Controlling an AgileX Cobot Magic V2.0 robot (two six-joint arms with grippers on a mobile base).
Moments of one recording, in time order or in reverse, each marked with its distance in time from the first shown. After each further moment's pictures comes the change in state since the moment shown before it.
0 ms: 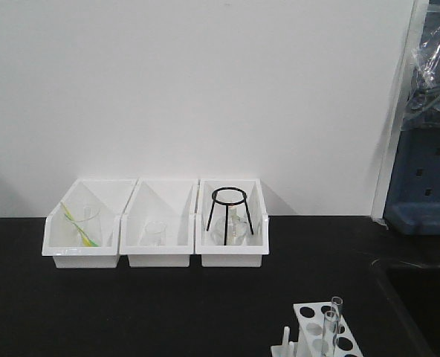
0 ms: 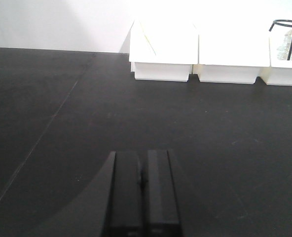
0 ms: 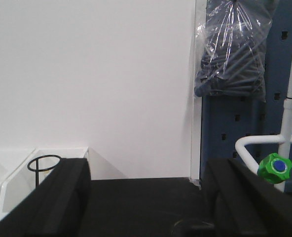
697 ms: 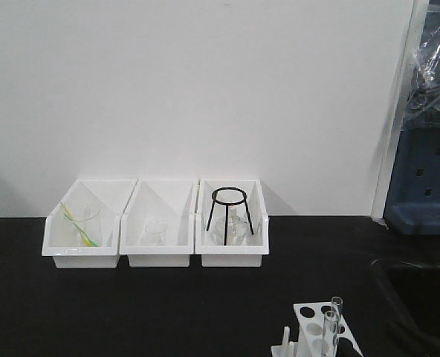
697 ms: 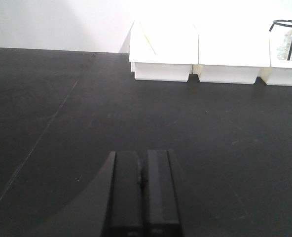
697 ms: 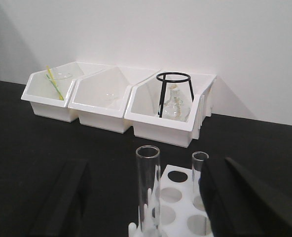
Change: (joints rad) left arm 0.000 0.000 0.000 0.000 0.000 0.000; right arm 0.273 0.413 0.405 -0.211 -0.724 0.114
